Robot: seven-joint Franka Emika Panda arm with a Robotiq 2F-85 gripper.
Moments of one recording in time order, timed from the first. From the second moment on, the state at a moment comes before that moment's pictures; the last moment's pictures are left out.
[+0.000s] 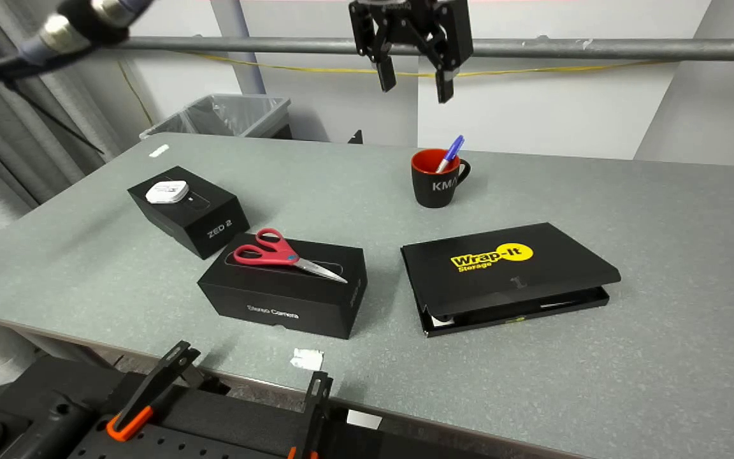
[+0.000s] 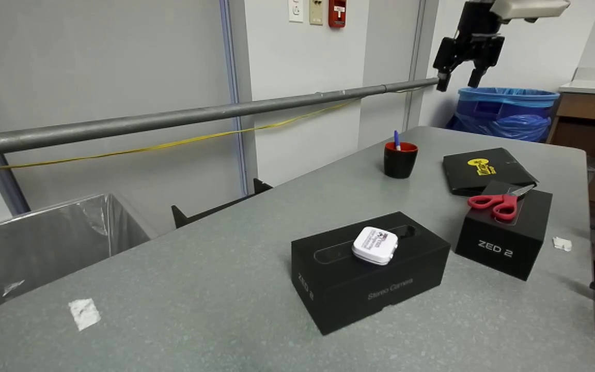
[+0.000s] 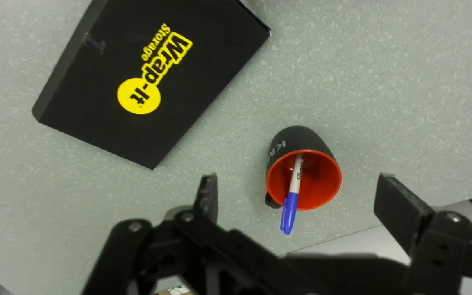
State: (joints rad) arm -0.19 -0.03 -0.09 -2.35 -0.17 2.51 0.35
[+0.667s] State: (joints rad) arm -0.08 0.38 -0.18 -2.06 -0.28 2.63 0.72
